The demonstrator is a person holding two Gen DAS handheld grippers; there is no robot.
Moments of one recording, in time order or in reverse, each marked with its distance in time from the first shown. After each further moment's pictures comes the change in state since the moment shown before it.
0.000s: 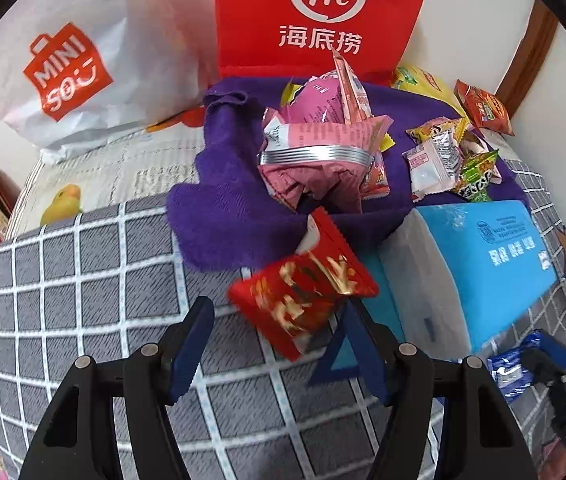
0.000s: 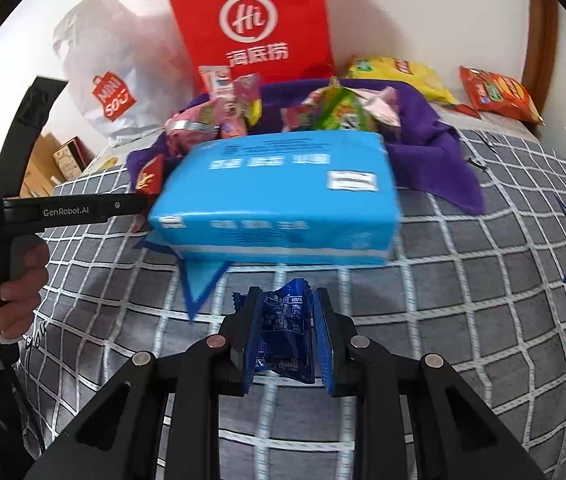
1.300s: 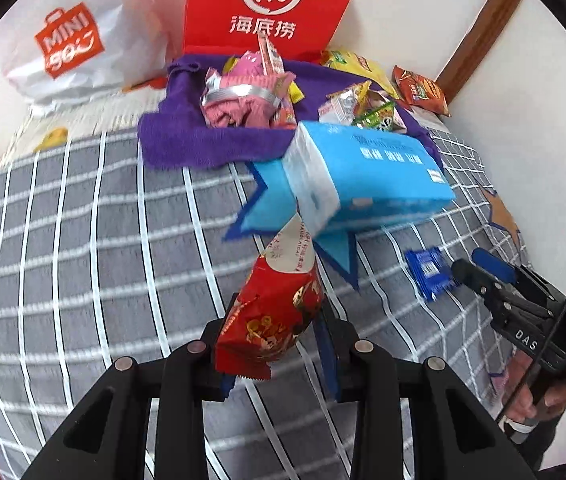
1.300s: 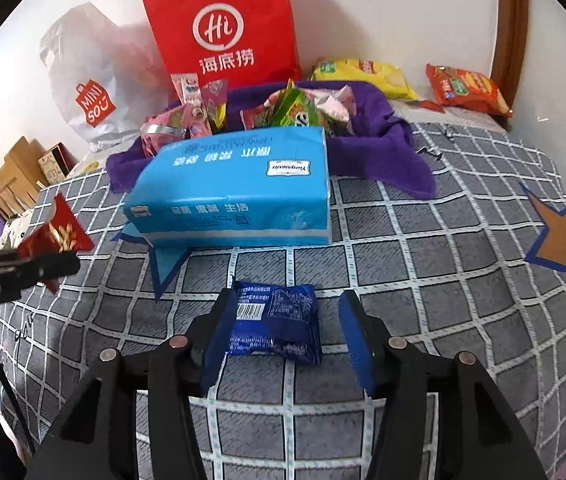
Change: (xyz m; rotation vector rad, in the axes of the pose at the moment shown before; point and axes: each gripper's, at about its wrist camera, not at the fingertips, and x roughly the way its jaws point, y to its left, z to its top) left arm -0.067 -0.015 -0.080 -0.031 0.056 -0.198; right arm -0.028 -0.017 -0.019 0.005 -0.033 -0.065
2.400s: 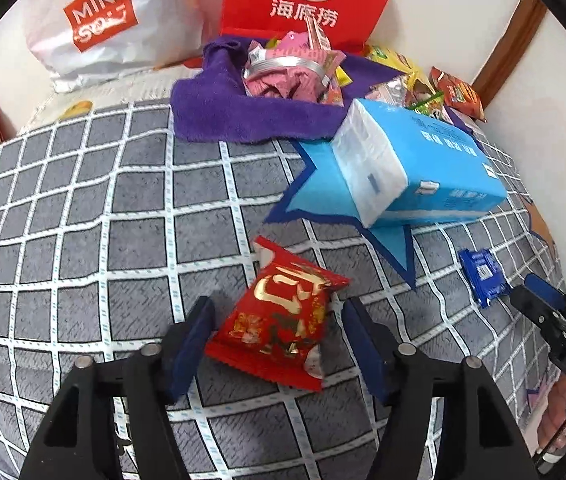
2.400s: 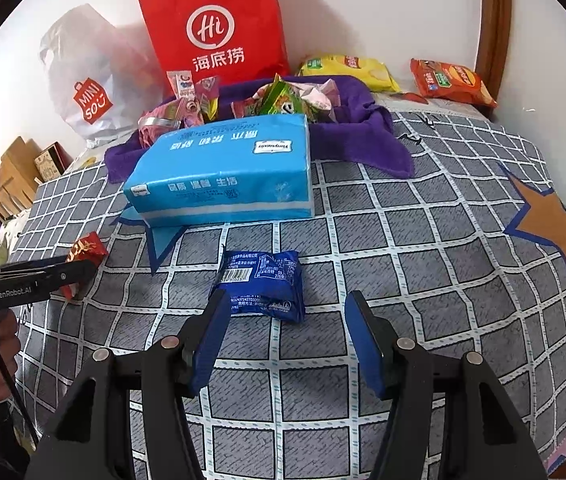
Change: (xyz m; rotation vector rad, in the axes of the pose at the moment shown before) left arm 0.031 0.016 -0.013 -0.054 -0.043 0.107; right arm -0.005 -0.004 -0.018 0.014 0.023 -0.017
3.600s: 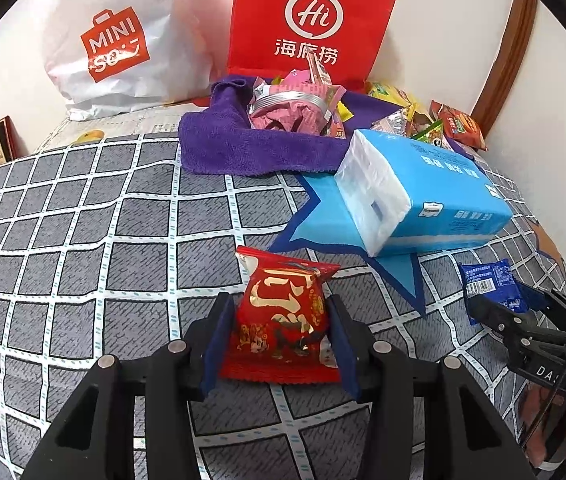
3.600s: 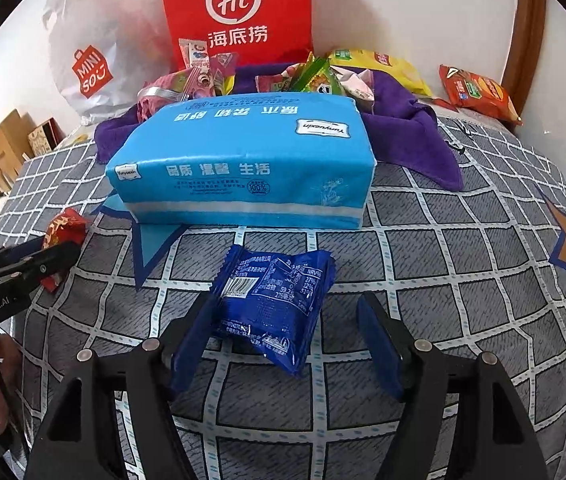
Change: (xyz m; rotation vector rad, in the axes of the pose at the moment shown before) left arm 0.003 -0.006 -0.009 -0.011 -0.174 0.009; right arm 0.048 0.028 0.007 -0.067 -0.011 -0.024
